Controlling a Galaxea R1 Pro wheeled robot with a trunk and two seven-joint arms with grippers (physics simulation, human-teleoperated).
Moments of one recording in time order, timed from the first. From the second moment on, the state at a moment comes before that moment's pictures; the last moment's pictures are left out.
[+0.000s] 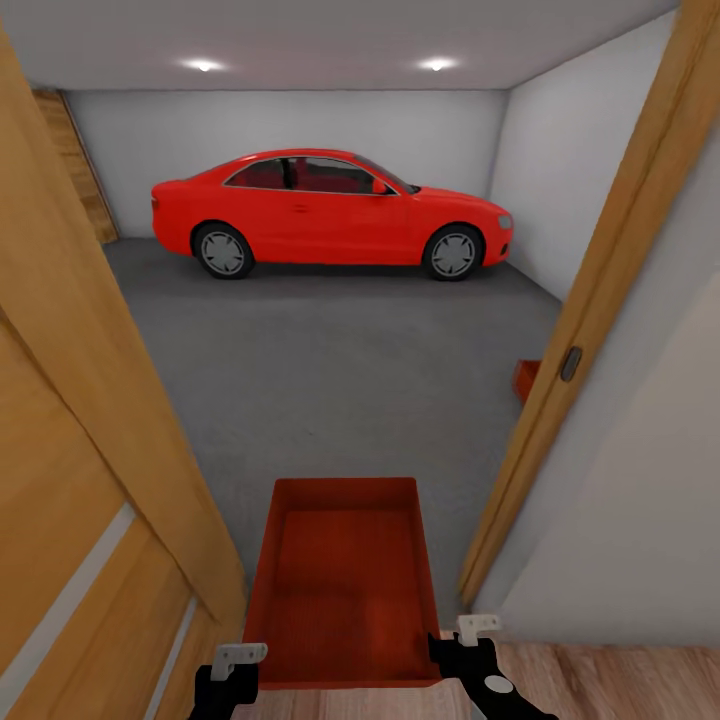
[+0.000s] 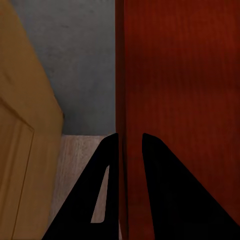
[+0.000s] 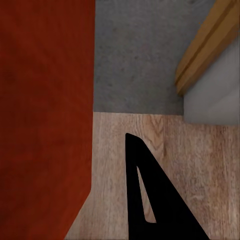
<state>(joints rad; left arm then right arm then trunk) -0.30 -0.02 0.02 -0.40 -0.01 -0.37 -0.02 -0.50 0.08 0.04 -0.19 0.01 -0.19 -0.07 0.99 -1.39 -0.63</state>
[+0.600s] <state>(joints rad) -0.30 -0.02 0.02 -0.40 -0.01 -0.37 -0.02 -0.50 0.08 0.04 -0.19 0.01 -0.19 -0.07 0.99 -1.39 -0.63</state>
